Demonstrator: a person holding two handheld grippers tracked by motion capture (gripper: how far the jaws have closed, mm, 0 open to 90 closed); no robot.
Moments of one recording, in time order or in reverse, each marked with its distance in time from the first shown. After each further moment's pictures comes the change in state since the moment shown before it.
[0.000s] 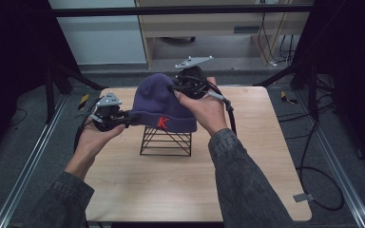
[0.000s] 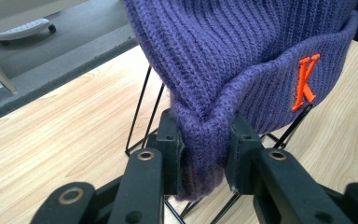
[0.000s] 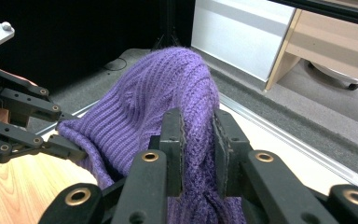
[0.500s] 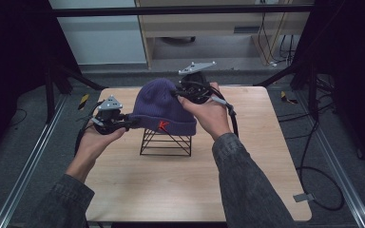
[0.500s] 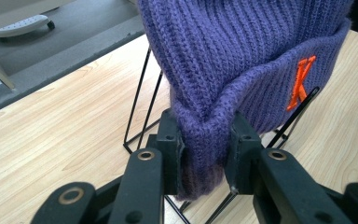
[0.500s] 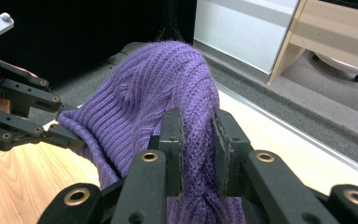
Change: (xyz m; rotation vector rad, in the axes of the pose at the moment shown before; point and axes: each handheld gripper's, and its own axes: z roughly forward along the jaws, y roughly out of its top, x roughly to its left) left arm -0.001 -0.010 0.004 0.014 0.000 0.007; right arm -0.003 -0.015 -0.001 0.023 0.011 0.010
